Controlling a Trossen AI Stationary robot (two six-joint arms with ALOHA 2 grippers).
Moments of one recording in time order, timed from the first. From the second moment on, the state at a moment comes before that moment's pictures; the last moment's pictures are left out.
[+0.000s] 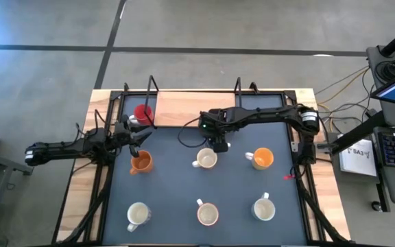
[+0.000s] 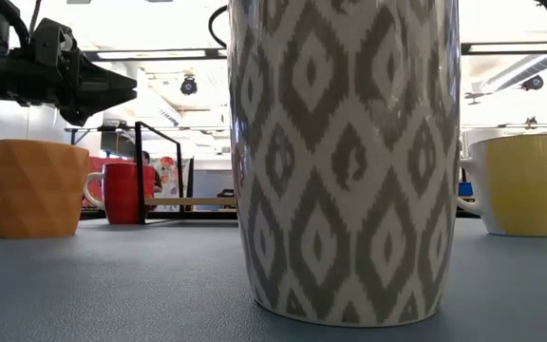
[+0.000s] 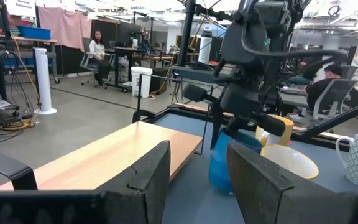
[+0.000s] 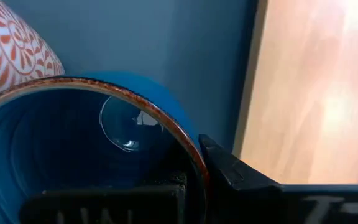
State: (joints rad) left arm 0.10 0.10 0.04 0.13 -0.28 -0.09; right arm -0.17 1.91 1.50 -0.83 0.13 -0.34
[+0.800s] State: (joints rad) left arm 0.10 0.10 0.04 0.13 -0.28 -0.09; right arm -0.19 1.90 1.50 -0.84 0.26 -0.32
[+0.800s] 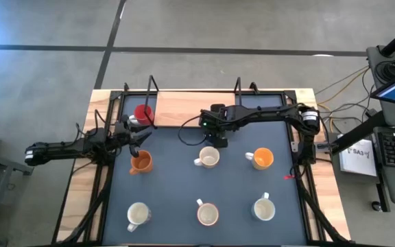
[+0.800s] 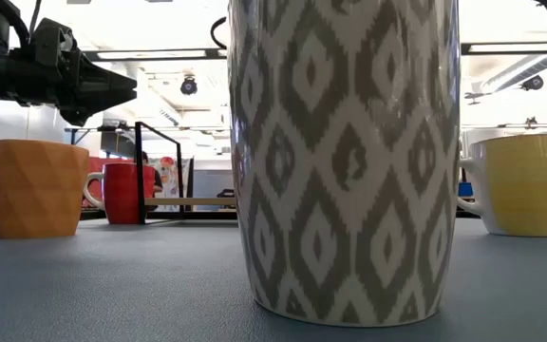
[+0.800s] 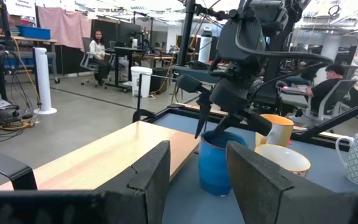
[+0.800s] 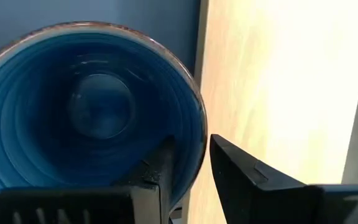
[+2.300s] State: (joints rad) left arm 0.10 0.10 0.04 0.13 -0.28 -0.09; right arm -0.47 1.73 1.62 -1.27 0.34 0.39
